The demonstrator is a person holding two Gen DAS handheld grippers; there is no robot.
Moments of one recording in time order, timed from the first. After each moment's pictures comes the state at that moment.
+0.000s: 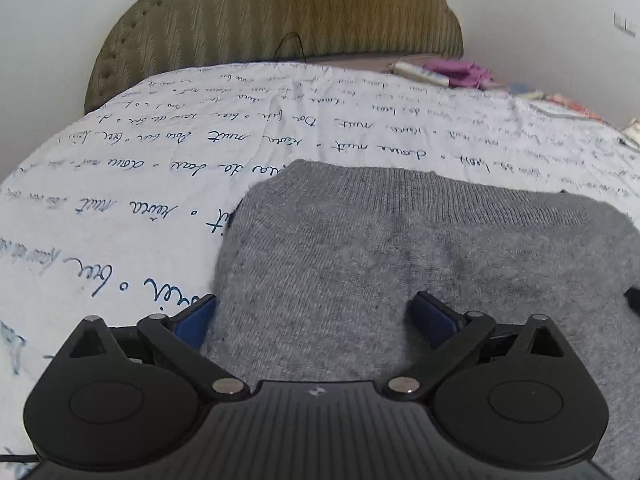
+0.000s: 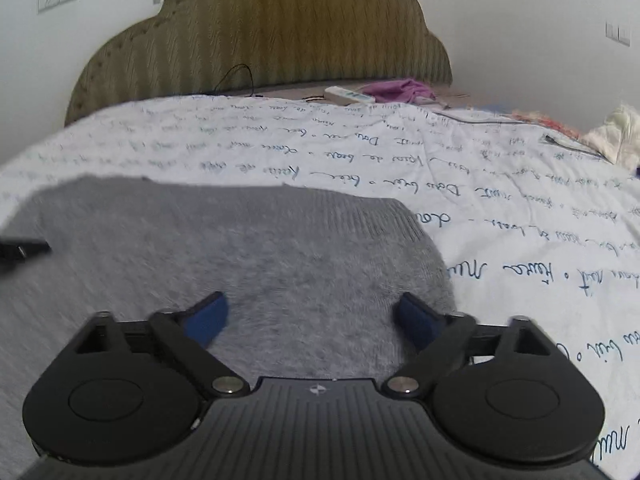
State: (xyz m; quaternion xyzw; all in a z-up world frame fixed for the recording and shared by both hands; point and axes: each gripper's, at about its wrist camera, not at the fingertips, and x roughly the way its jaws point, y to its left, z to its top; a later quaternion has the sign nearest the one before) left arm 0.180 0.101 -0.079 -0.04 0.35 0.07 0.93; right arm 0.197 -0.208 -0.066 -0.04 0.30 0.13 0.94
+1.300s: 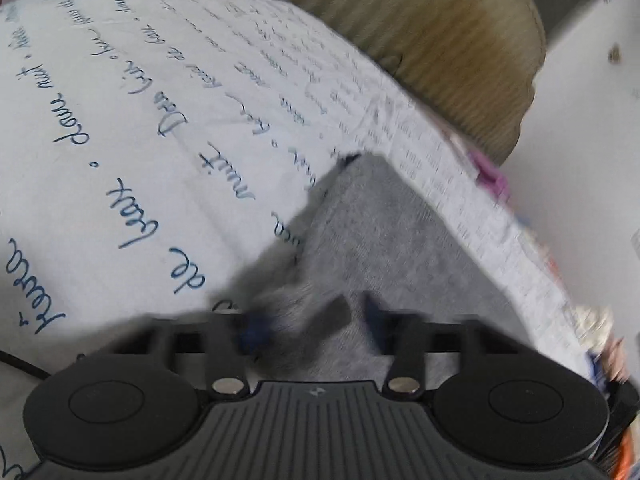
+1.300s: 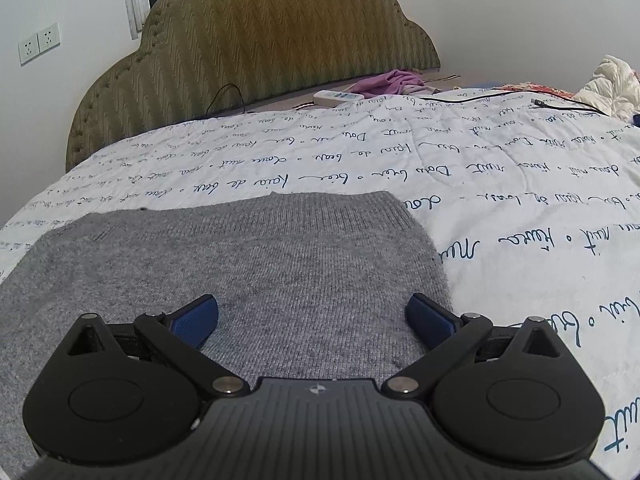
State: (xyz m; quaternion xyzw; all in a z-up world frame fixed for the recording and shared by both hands) left arm 0.053 0.153 -0.069 -0.35 0.34 0.11 0.87; right arm 0.197 -0.227 -0.067 0.04 0.29 0.13 0.95
